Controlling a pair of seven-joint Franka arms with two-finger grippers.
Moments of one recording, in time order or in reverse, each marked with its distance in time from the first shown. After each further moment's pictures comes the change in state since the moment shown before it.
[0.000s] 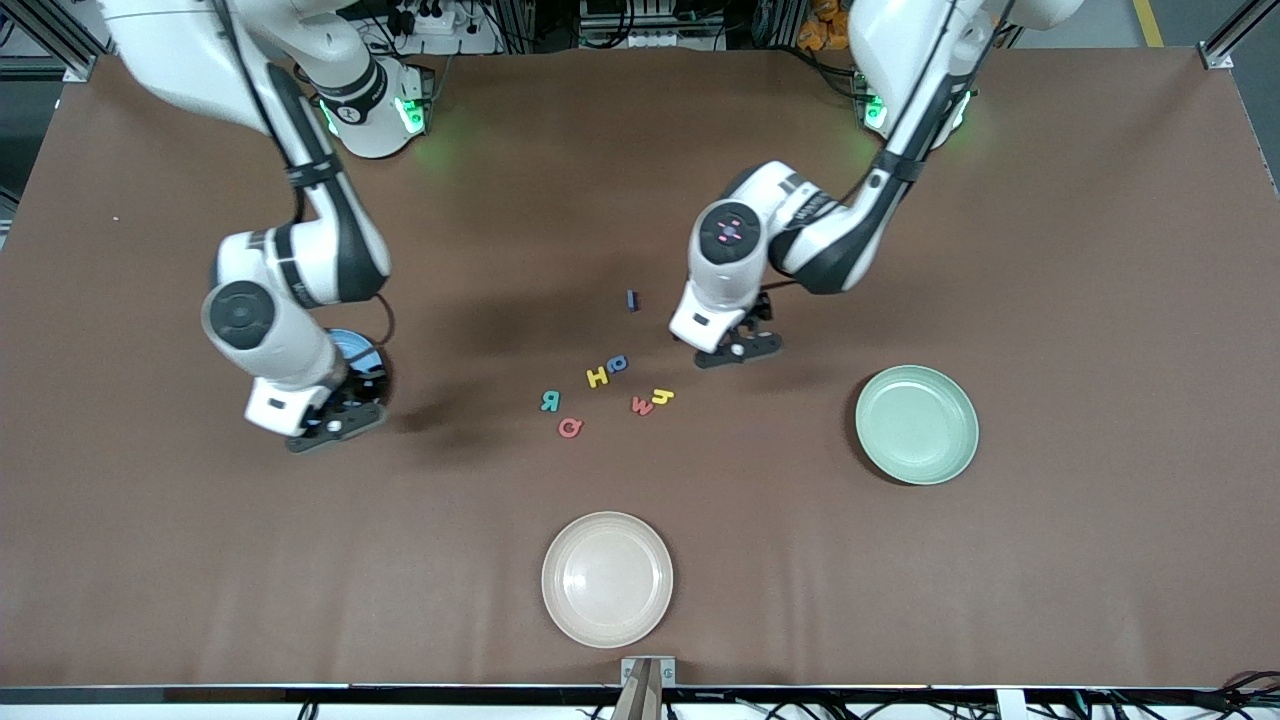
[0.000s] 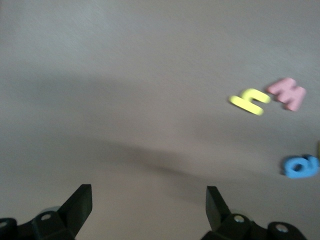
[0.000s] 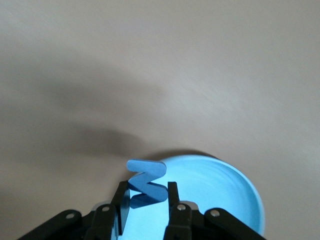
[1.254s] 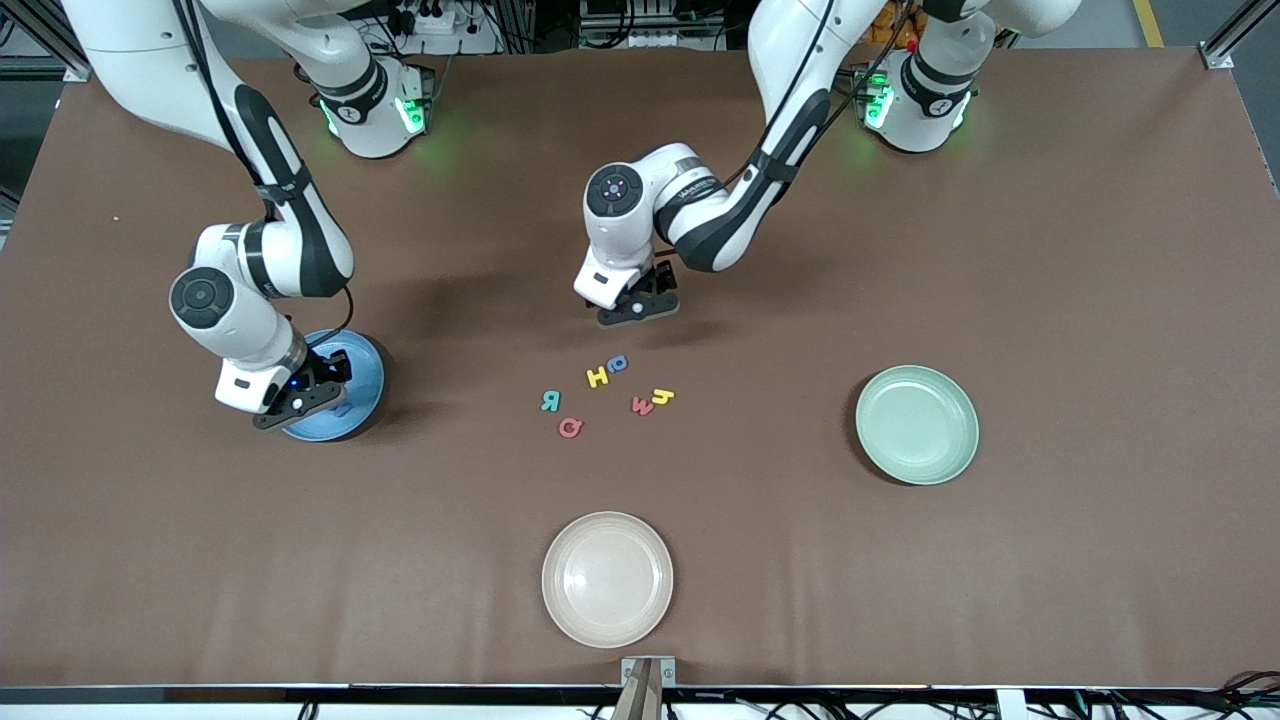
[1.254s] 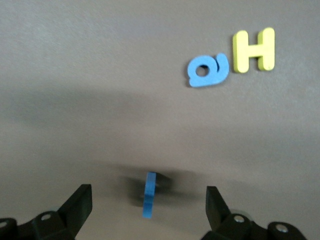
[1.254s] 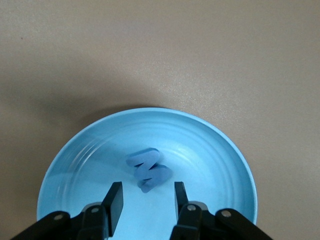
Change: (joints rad) left arm -0.193 0.172 -0.004 0.129 0.002 0.095 -0.145; right arm -0.077 -0.005 0.001 -0.202 0.004 0.253 -0.102
